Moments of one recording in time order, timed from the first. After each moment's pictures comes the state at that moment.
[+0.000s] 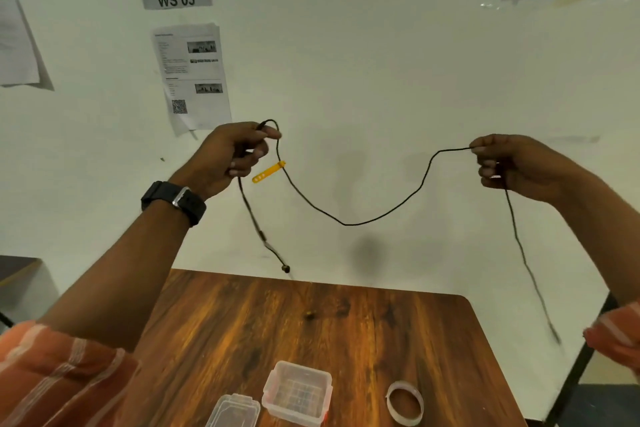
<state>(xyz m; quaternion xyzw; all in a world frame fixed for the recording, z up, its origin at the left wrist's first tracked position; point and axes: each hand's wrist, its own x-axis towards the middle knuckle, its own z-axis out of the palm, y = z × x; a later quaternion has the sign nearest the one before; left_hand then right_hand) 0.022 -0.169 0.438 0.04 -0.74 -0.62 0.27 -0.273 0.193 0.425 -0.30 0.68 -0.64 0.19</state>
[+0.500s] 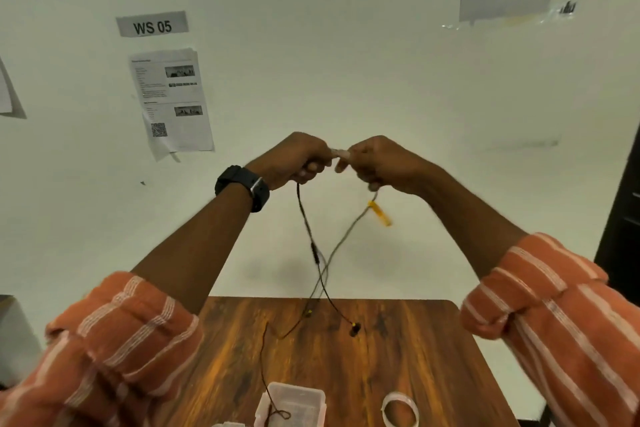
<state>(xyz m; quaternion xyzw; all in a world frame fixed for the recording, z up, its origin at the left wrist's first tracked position) -0.066 -0.092 0.462 0.01 -0.85 -0.51 0.14 -0.186 0.078 0.447 -0.50 0.68 -0.51 0.17</state>
